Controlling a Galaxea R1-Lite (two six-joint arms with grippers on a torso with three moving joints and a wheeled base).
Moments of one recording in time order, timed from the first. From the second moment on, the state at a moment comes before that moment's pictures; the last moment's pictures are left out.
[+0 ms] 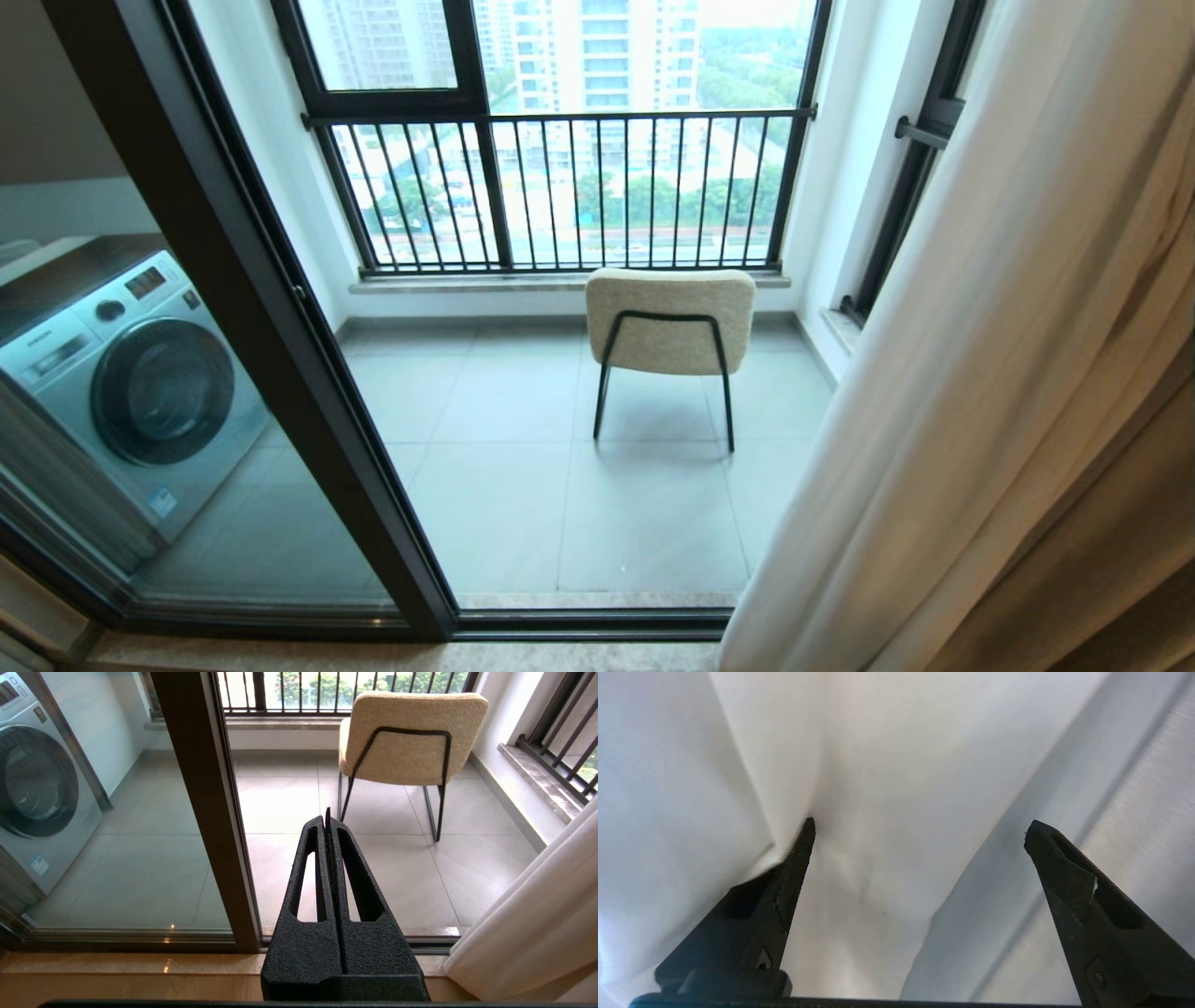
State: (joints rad) left arm 0.00 0.00 0.00 0.00 -0.02 -0.02; right arm -0.42 1.47 -0.98 -0.81 0.12 -0.20
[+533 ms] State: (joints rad) left arm 0.00 0.00 0.00 0.00 -0.02 -0.02; right arm -0.42 1.29 -0.79 -0.81 0.12 -0.22
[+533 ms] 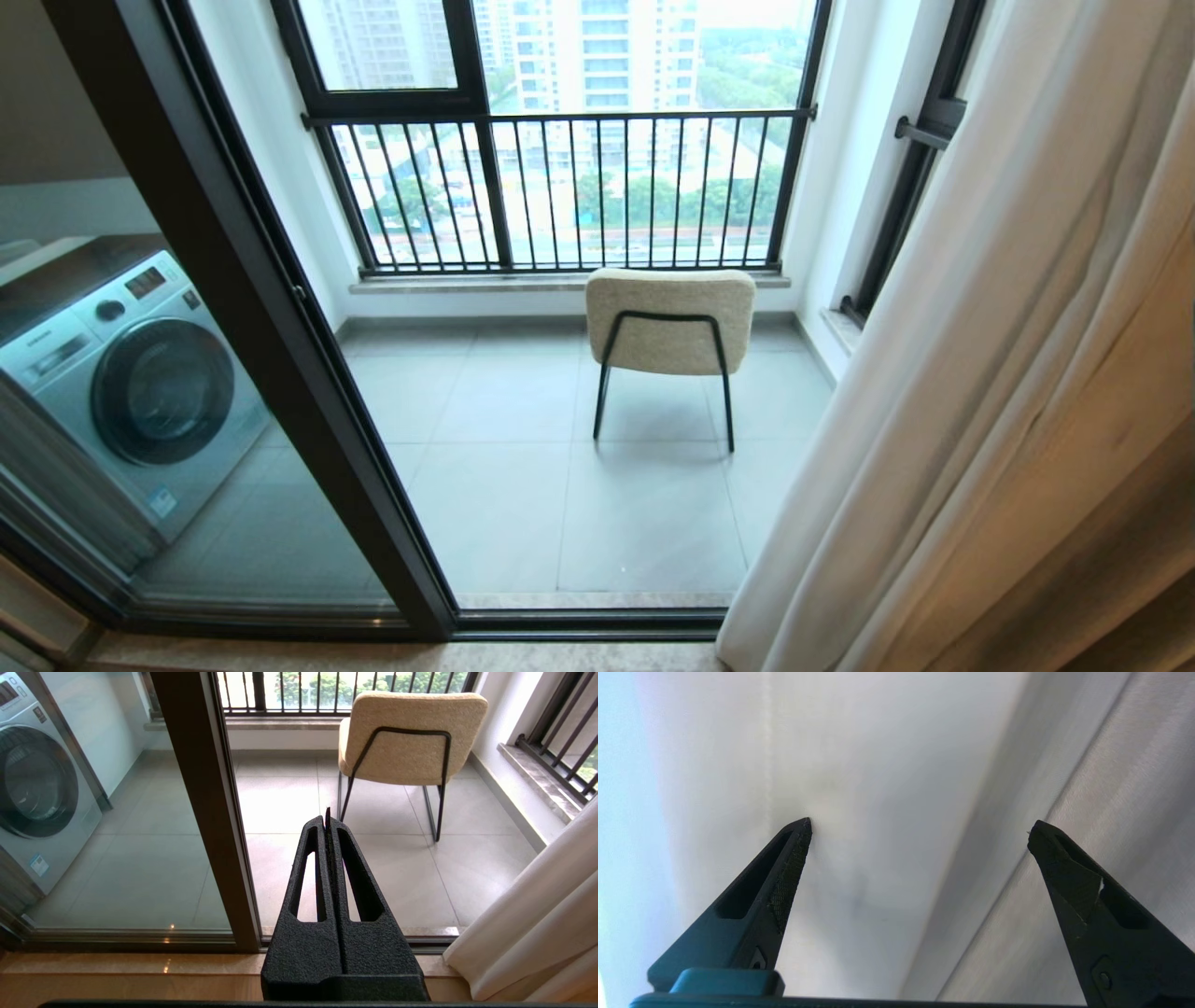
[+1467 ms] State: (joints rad) left arm 0.00 0.00 0.00 0.00 -0.02 -0.02; right arm -0.37 1.03 -0.53 -0.77 0.12 -0.23
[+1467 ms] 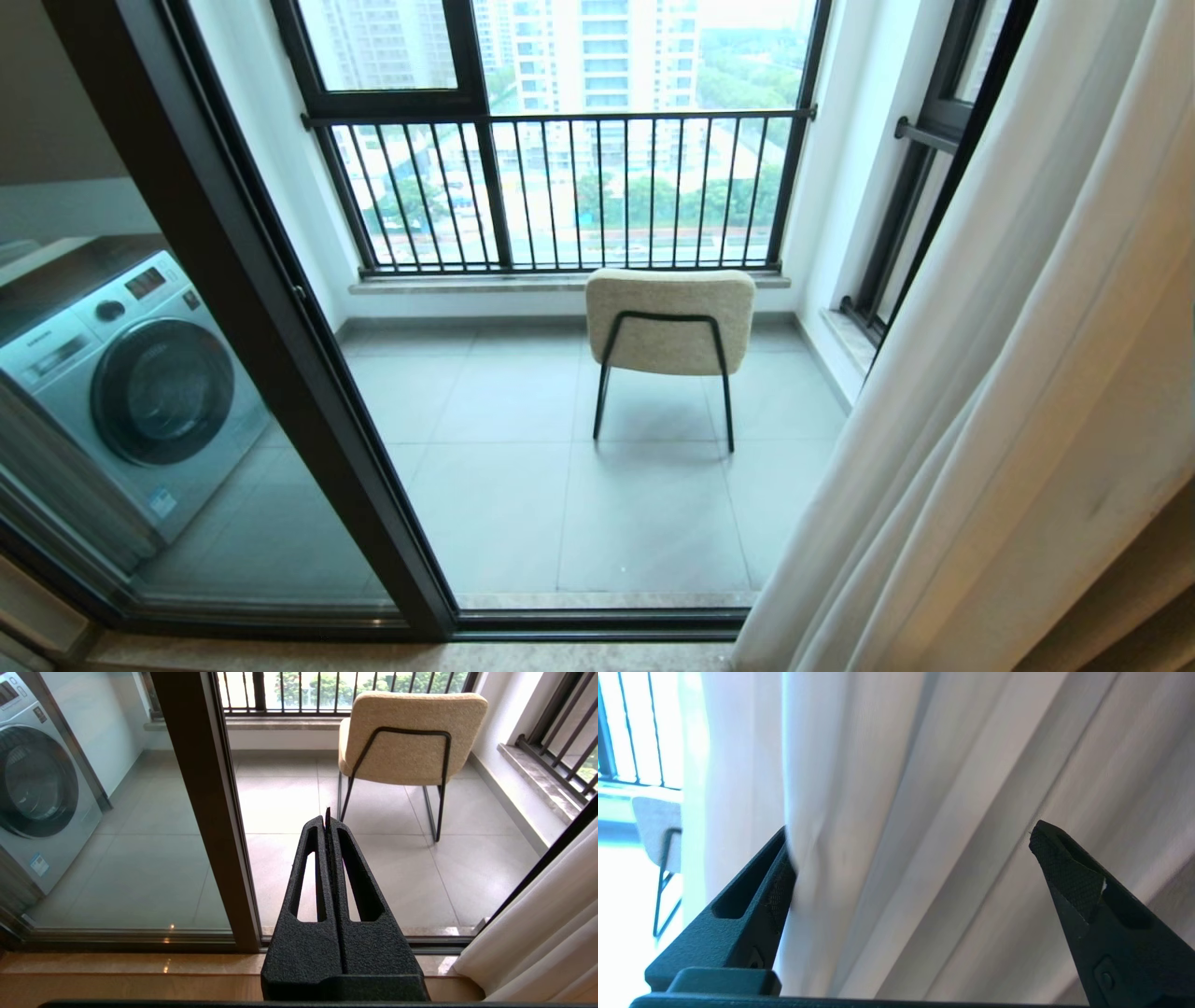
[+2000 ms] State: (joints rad) left arm 0.00 0.00 0.00 0.00 -0.02 -0.02; right arm -0.25 0.83 -0.44 -0.56 0.11 -0.28
